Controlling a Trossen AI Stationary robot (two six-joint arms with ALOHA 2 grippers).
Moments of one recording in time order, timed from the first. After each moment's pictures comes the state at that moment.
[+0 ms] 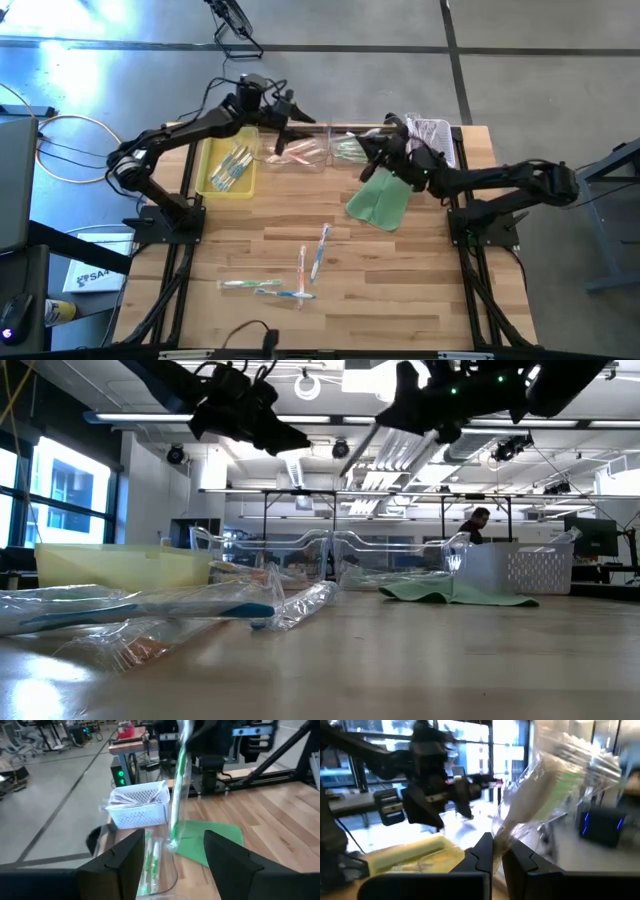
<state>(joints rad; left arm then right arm) 0.75 1.50 1.15 0.08 0.78 0.38 -0.26 1.25 0.62 0.74 0.40 0.05</state>
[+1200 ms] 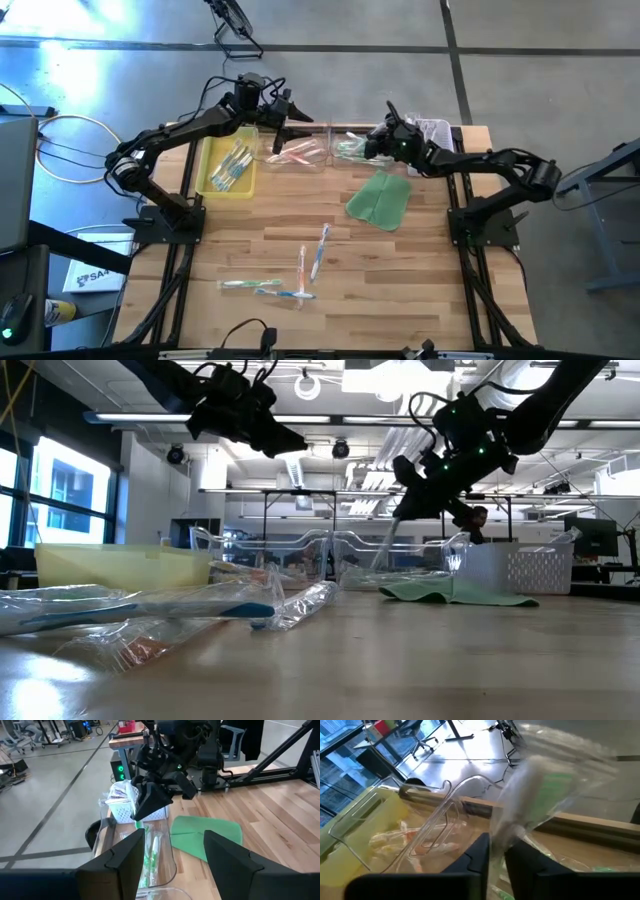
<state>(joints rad) 0.76 1.50 1.15 0.05 0.77 0.39 -0.61 1.43 0.62 0.42 0.18 0.55</state>
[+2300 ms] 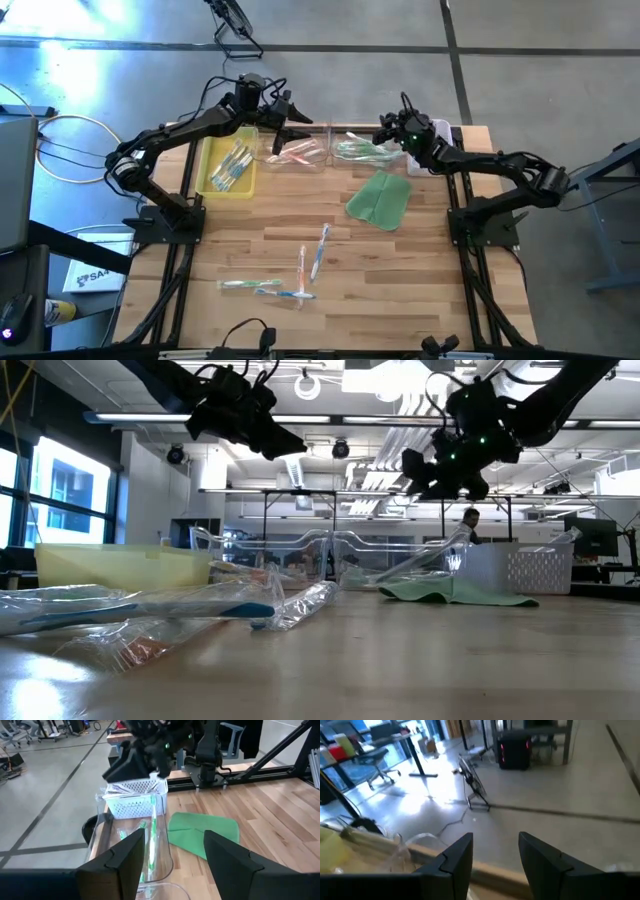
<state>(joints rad) 0.76 1.50 1.15 0.02 0.77 0.39 -0.66 1.34 0.62 0.49 0.41 0.31</state>
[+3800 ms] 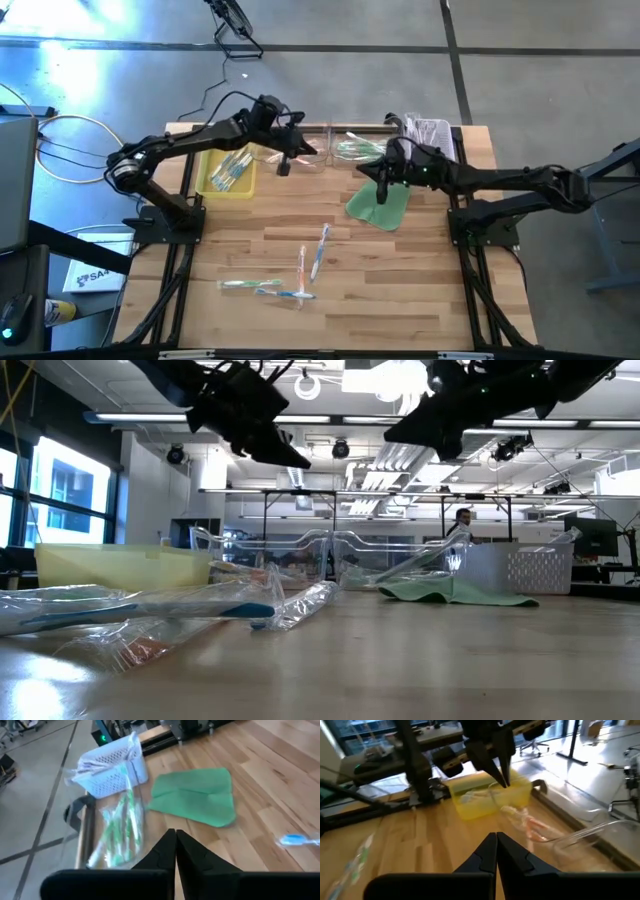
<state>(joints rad) 0.57 1.48 1.10 -0.12 0.53 0.68 -0.25 1.11 0.62 0.27 -0.01 0.15</state>
